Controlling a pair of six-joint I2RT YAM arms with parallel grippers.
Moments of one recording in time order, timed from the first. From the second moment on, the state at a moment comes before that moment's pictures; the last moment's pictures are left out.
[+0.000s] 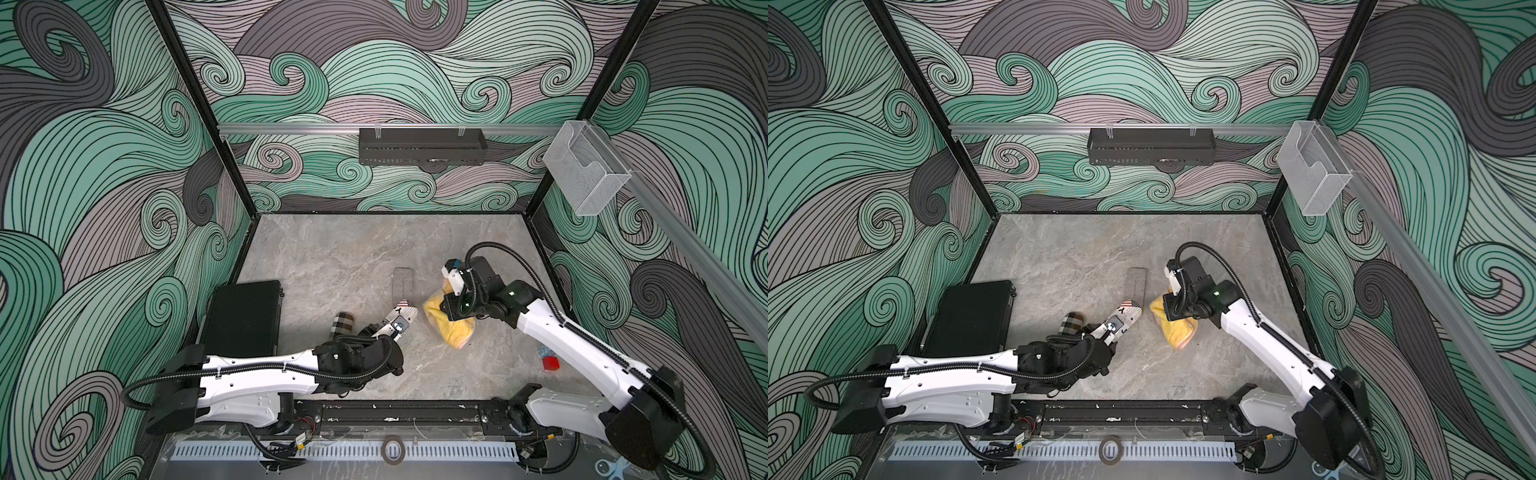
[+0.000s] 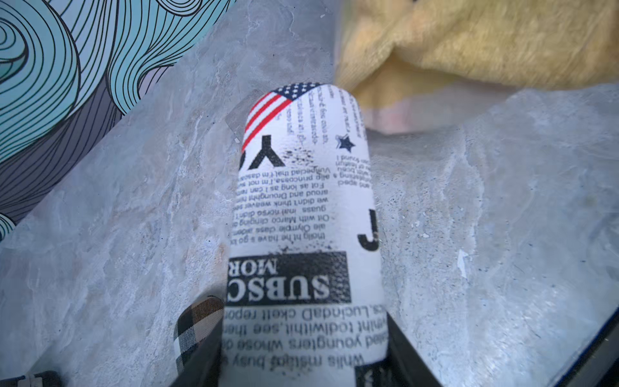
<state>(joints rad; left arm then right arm) -1.32 1.15 0.73 -0.47 -0.64 -0.28 0.58 1.16 0.96 -0.80 -0.09 0.30</state>
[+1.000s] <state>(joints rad) -1.15 1.41 0.69 -0.53 -0.43 -0.88 0.67 0.83 0.77 -0.72 -0.24 0.34</state>
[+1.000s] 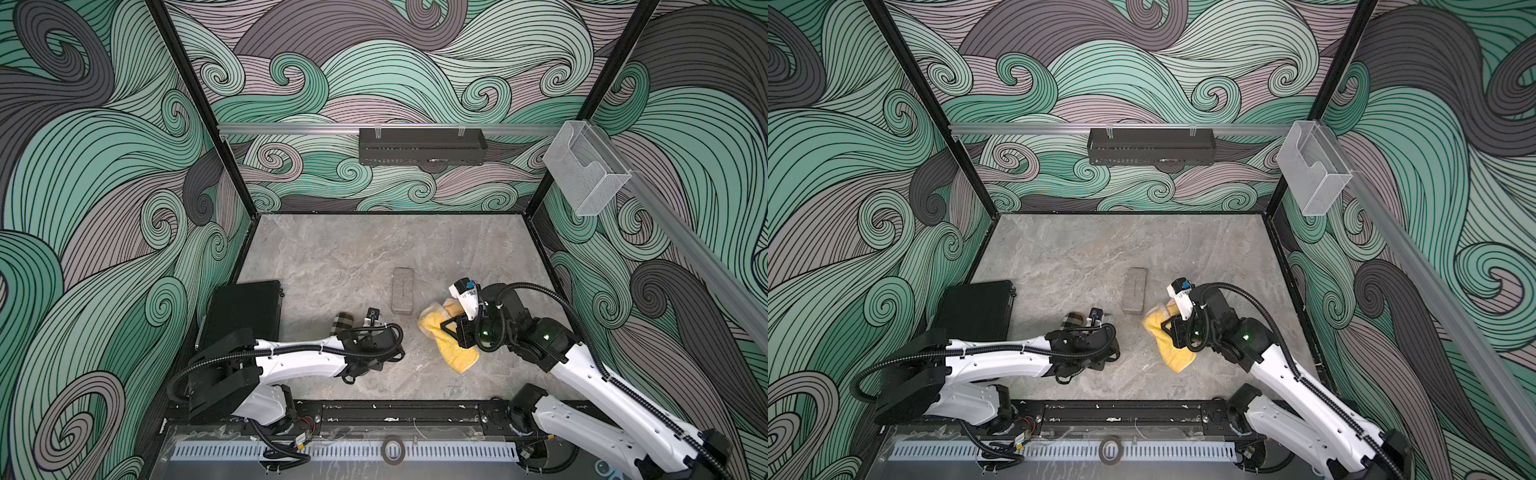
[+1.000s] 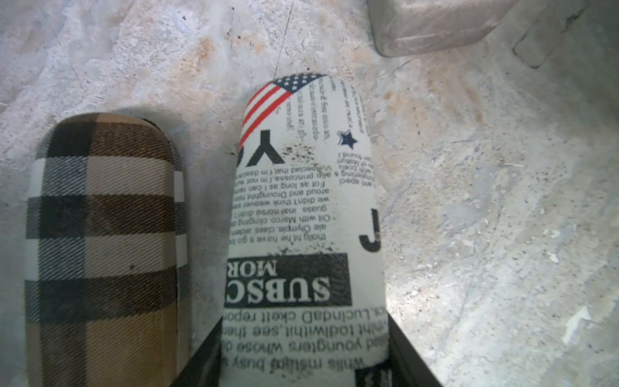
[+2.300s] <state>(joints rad) -1.11 1.61 0.89 -0.30 0.05 -0.75 0.68 0.75 0.71 -0.72 -0.11 0.35</state>
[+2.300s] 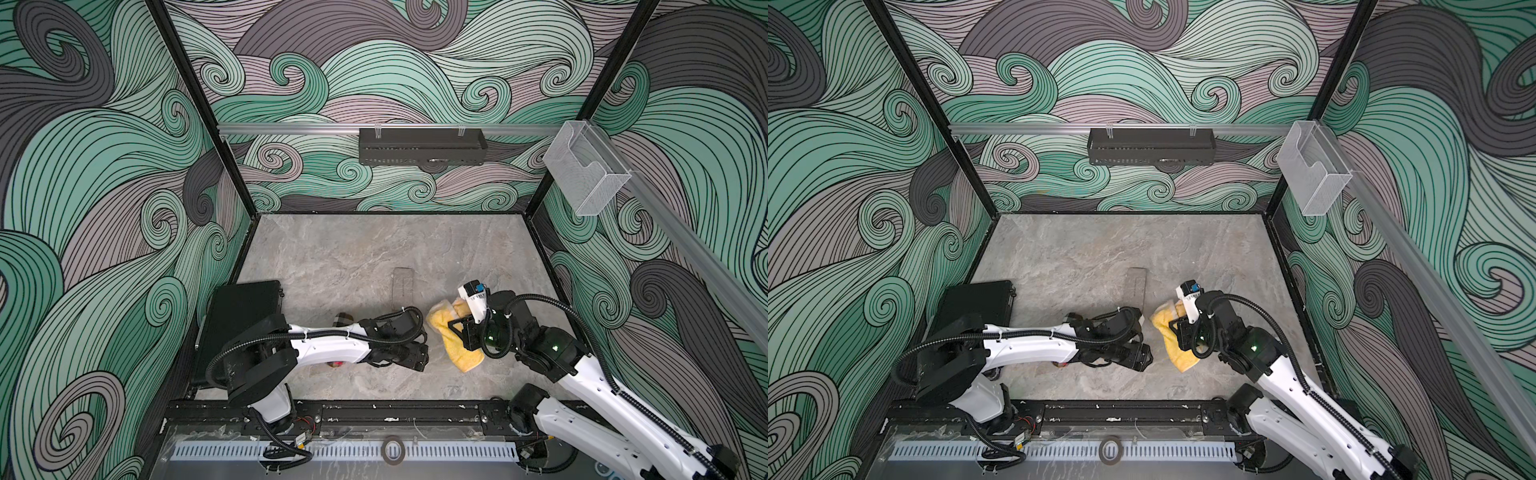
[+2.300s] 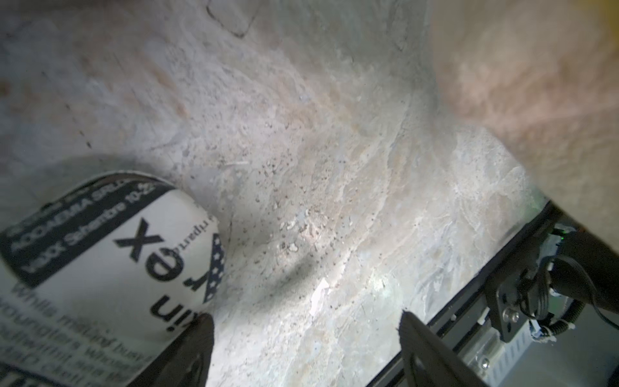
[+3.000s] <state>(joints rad) -1.03 1.45 0.90 -0.47 -0.15 -0.58 0.68 0.76 0.69 -0.73 -0.09 0.36</state>
